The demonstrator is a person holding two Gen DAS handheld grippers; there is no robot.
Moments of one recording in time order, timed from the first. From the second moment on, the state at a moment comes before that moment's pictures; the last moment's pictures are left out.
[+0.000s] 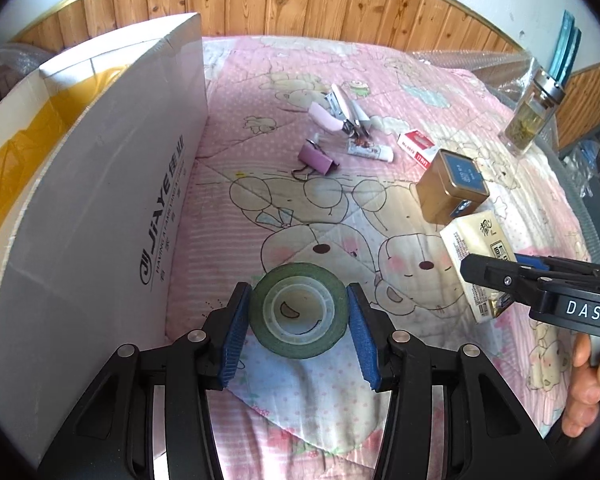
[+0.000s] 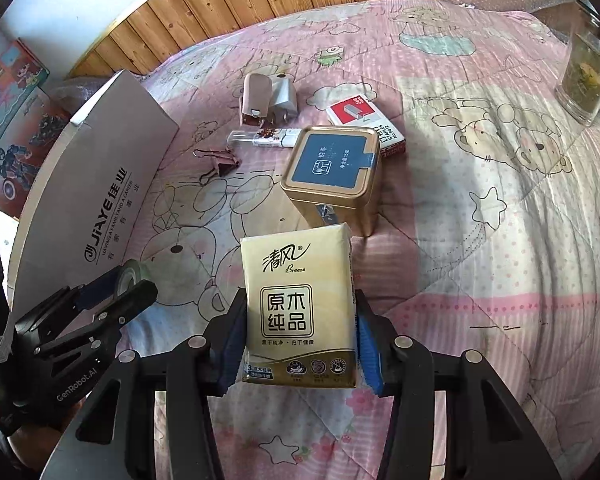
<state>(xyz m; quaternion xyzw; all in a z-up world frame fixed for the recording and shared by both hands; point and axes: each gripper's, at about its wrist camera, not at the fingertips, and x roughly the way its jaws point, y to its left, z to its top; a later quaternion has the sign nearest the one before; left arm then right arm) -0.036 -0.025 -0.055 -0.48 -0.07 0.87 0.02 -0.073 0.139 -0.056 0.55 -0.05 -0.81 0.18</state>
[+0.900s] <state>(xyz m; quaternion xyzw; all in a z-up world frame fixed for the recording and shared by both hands) 0.025 -0.027 0.002 -0.43 -0.12 0.89 0.07 -0.008 0.128 -0.033 0.55 -0.08 -0.81 0.19</state>
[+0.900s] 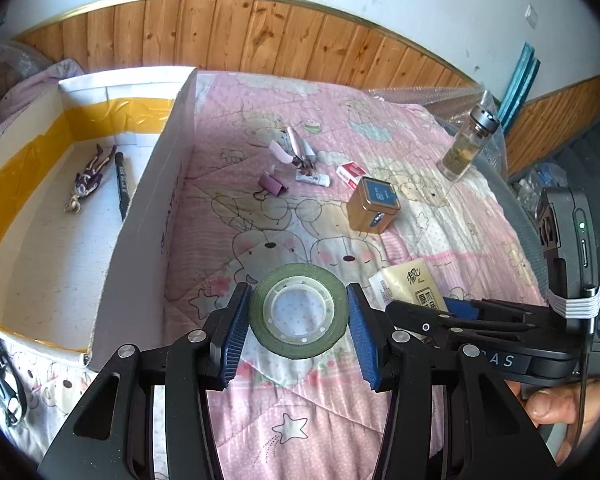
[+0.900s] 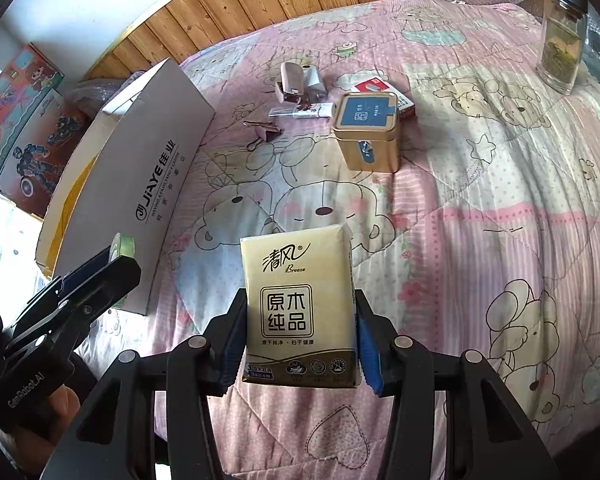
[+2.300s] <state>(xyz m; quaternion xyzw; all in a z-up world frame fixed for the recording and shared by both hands) 0.061 -0.150 0.057 -0.36 -0.24 0.90 0.03 0.015 0.006 0.063 0.48 0.00 -0.84 0.26</state>
